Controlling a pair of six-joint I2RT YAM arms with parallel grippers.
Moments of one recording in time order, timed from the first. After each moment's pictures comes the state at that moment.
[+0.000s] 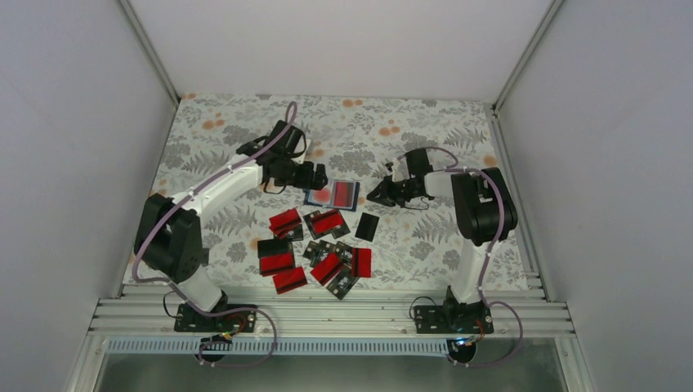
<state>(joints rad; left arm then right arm) -0.50 1.66 1.30 -0.68 0.25 -0.36 0.23 1.96 1.00 -0.16 -0.80 0.46</state>
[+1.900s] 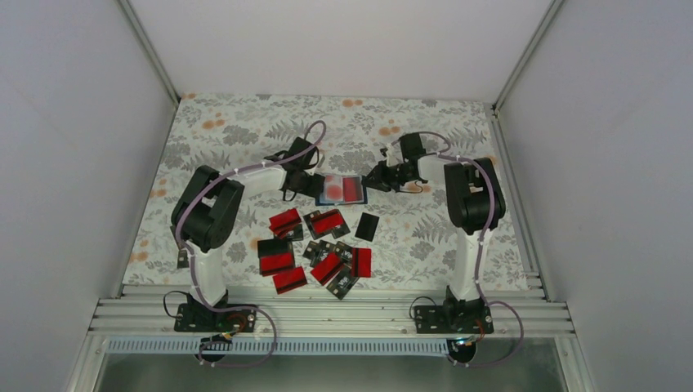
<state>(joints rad) -0.51 1.94 1.22 -0.37 0.07 -0.19 0.24 2.09 1.25 -0.28 -0.78 0.44</state>
